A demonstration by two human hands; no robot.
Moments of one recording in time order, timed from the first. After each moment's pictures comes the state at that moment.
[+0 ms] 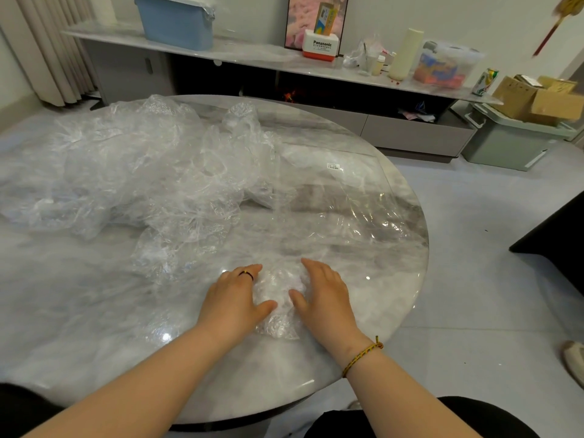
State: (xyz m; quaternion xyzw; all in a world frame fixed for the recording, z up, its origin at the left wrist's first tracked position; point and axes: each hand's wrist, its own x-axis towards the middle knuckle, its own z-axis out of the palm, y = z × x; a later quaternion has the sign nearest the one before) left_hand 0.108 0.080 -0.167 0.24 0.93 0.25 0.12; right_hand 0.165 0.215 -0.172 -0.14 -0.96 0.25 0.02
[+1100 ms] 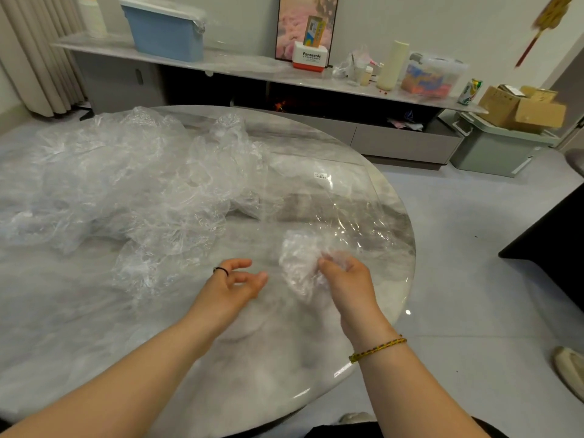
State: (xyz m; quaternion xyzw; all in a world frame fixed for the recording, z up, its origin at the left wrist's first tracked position) left_hand 0.104 0.094 -0.149 0.06 0.73 0.64 0.23; right_hand 0.160 0.237 -0.121 -0.31 -0.64 0.68 0.18
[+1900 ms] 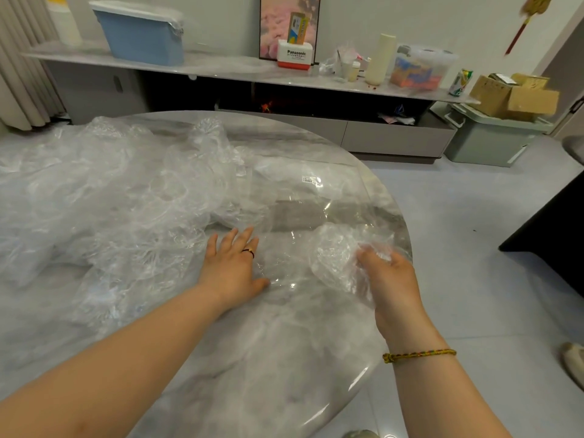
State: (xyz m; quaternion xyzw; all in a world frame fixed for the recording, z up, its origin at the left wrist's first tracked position) left_hand 0.035 0.152 -0.155 0.30 0.95 0.01 0.10; right_hand 0.161 0.297 -0.107 -0.38 -0.58 0.69 0.22
